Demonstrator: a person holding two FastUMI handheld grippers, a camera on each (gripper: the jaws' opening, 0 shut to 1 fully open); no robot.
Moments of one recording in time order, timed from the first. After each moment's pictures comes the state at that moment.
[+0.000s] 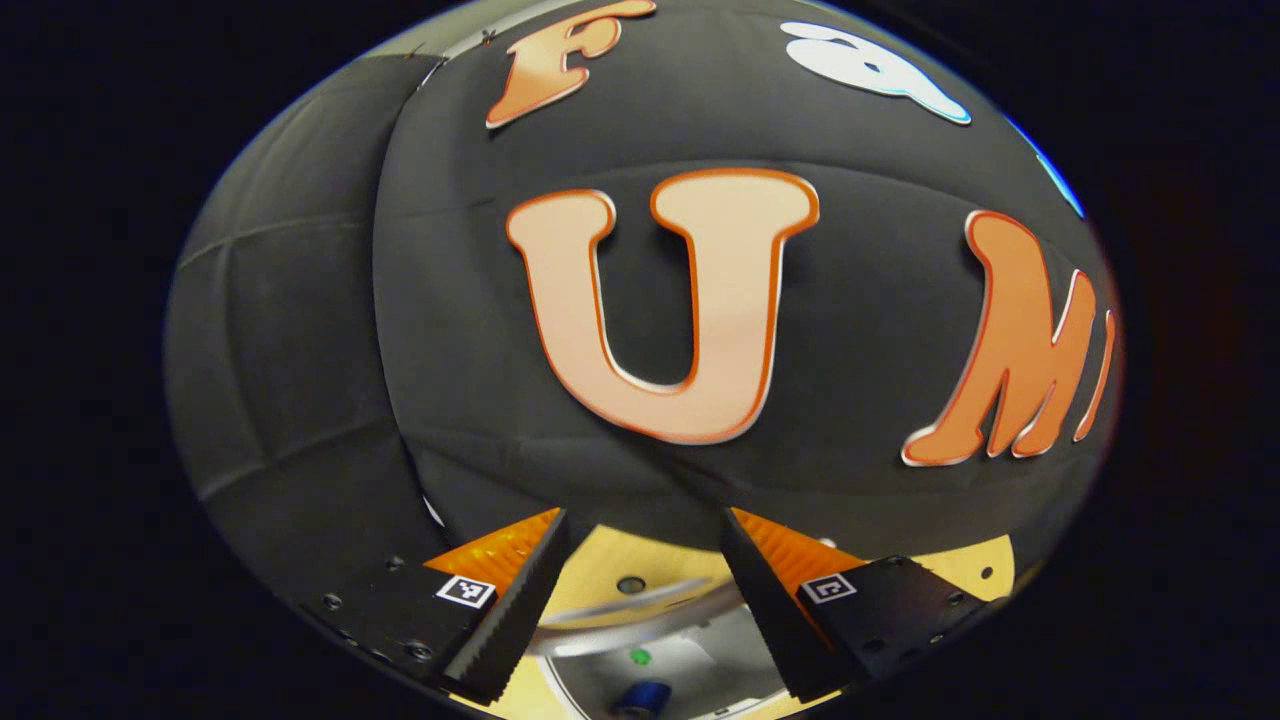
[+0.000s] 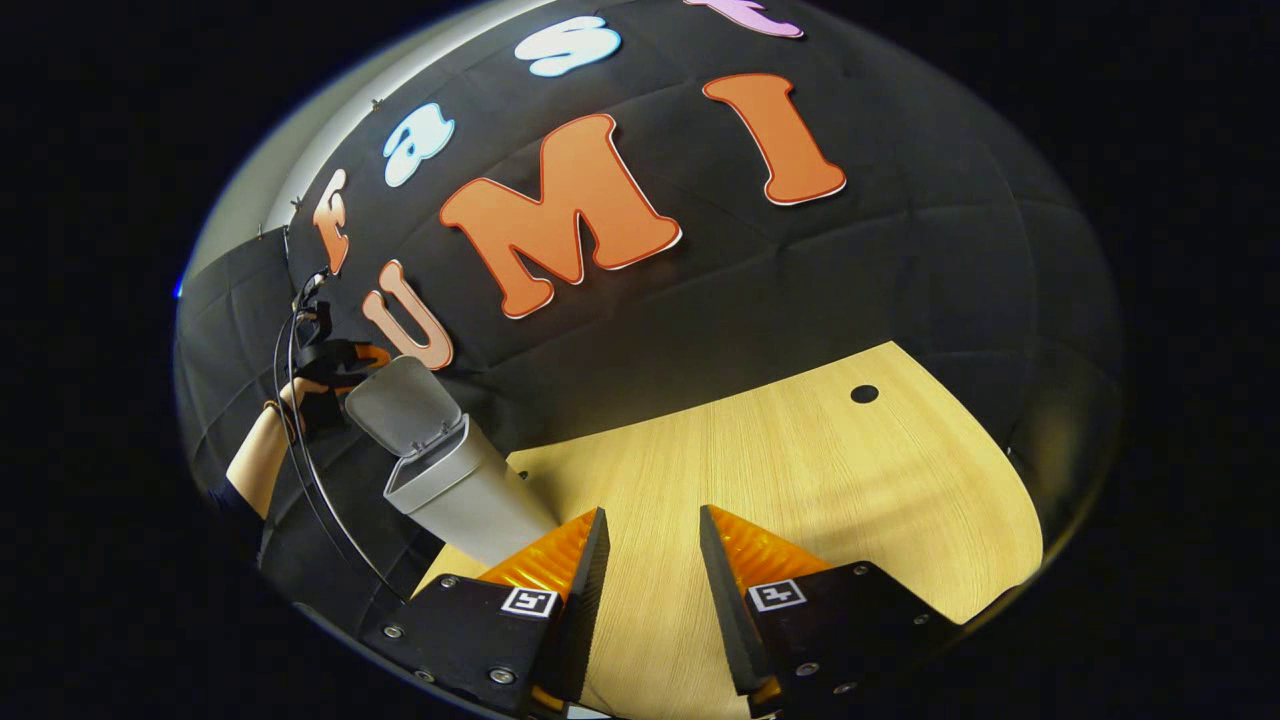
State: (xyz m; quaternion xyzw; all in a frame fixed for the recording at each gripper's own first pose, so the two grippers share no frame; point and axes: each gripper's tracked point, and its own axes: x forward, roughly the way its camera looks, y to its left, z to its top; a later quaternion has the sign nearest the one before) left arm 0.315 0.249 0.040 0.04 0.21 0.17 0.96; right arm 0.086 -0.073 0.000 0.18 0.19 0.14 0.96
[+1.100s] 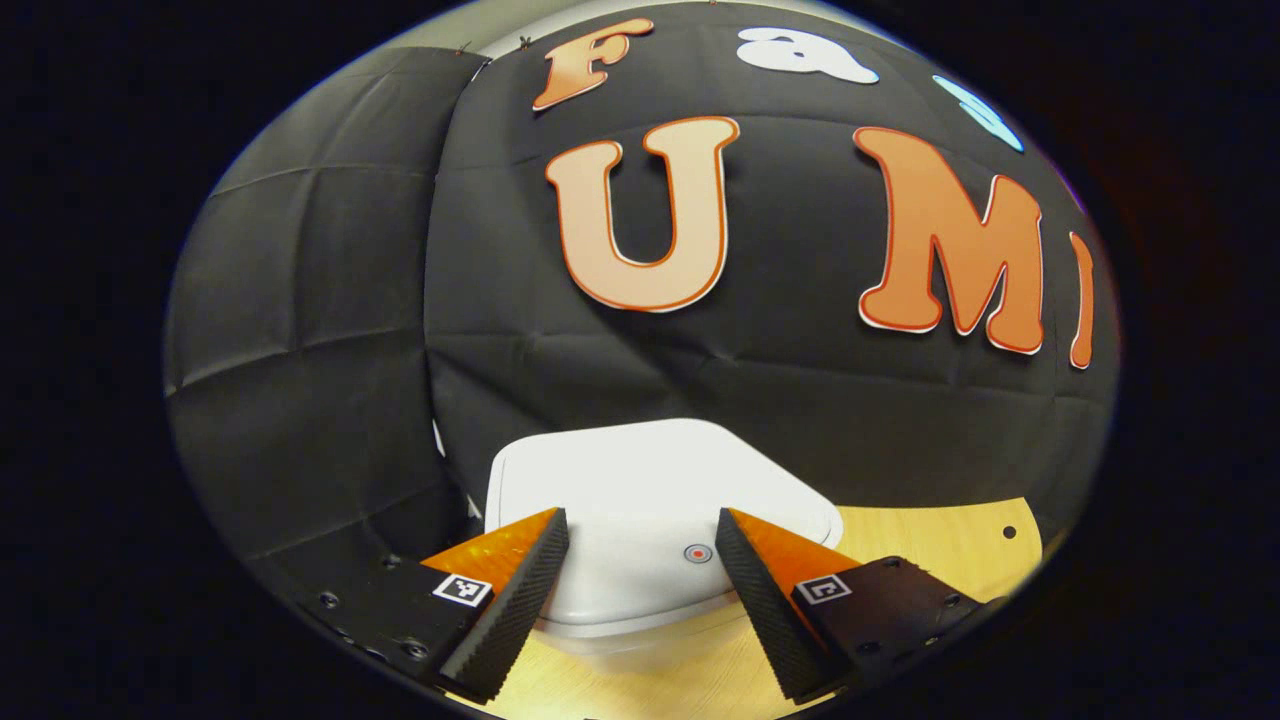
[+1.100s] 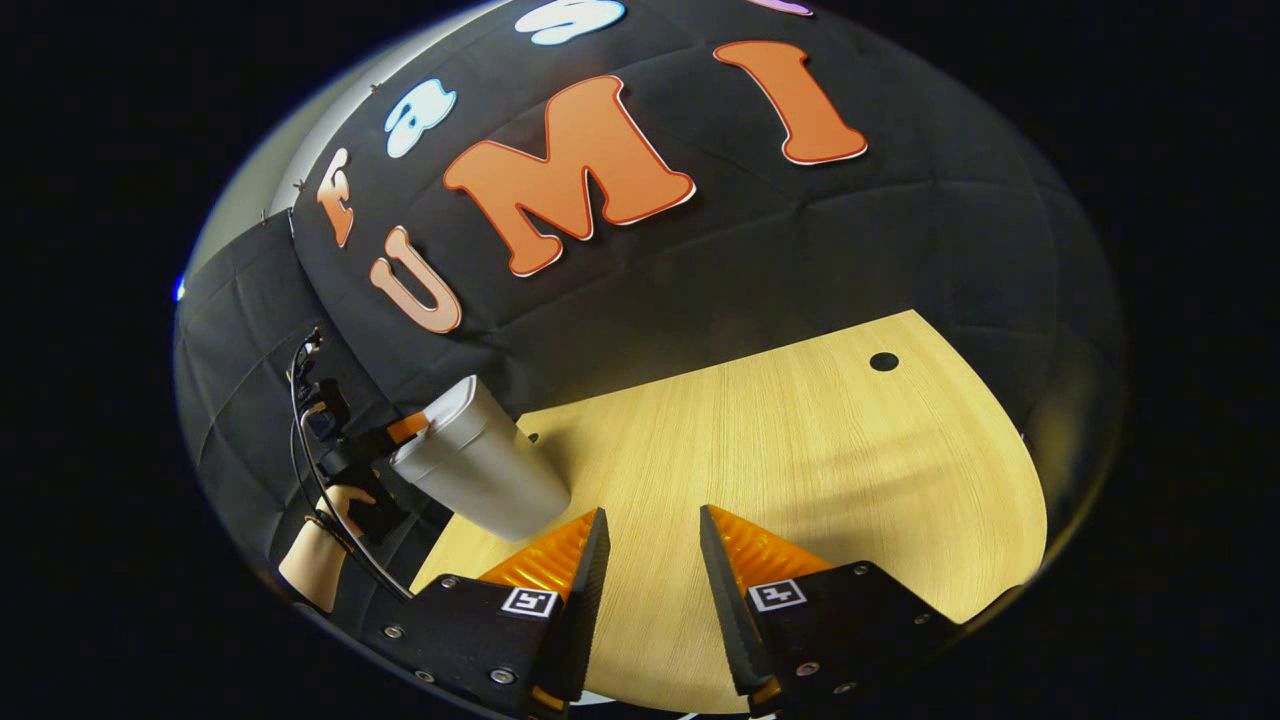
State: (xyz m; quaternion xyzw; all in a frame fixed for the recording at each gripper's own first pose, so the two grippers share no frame) left arm 0.197 0.199 -0.093 0.05 0.17 0.21 0.96; right arm 0.087 -0.070 -0.017 0.17 0.23 0.17 0.94
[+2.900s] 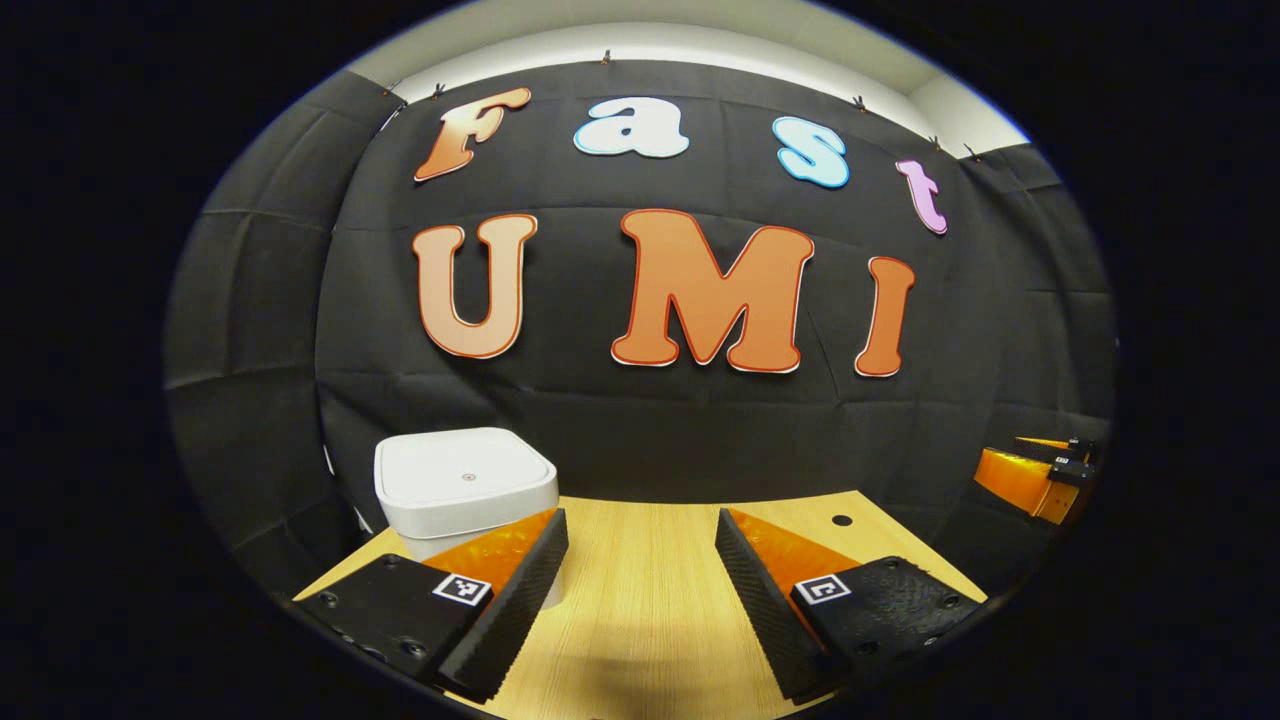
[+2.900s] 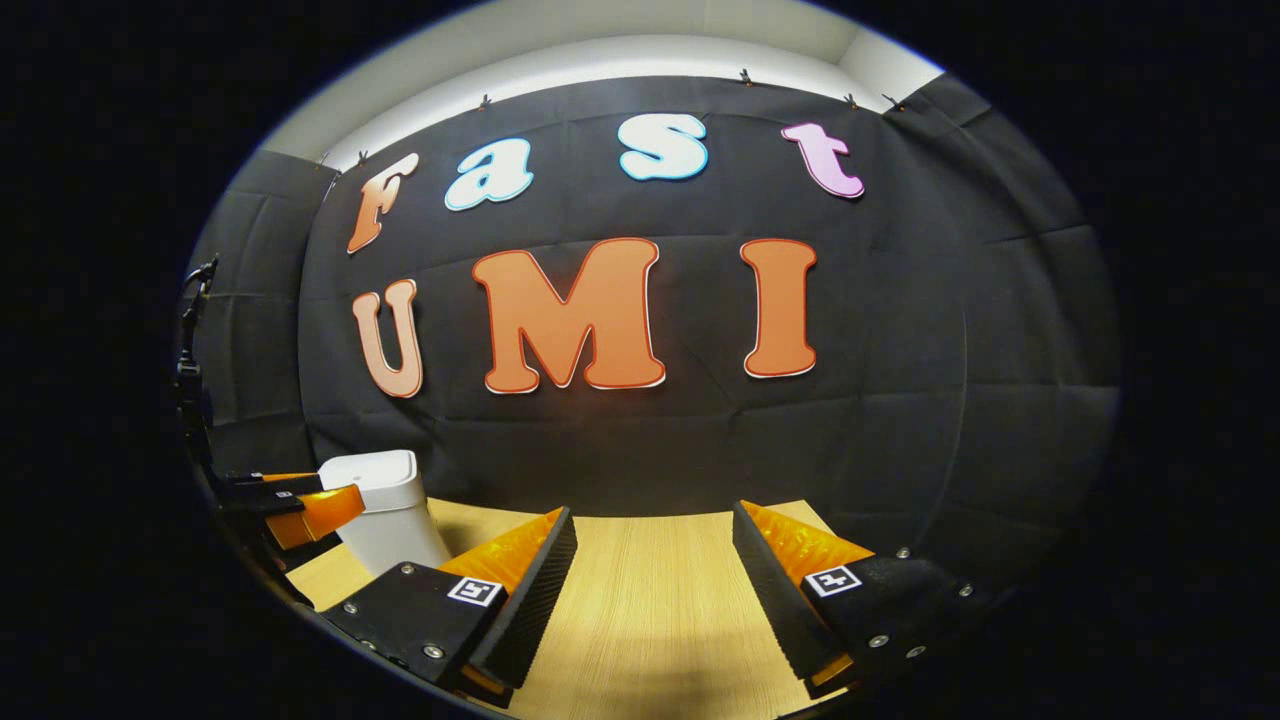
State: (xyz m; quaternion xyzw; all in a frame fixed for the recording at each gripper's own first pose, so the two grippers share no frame) left arm 0.062 -0.020 -0.045 0.04 0.10 0.00 0.99; right arm -0.010 -0.026 0.015 0.01 0.00 0.03 1.00
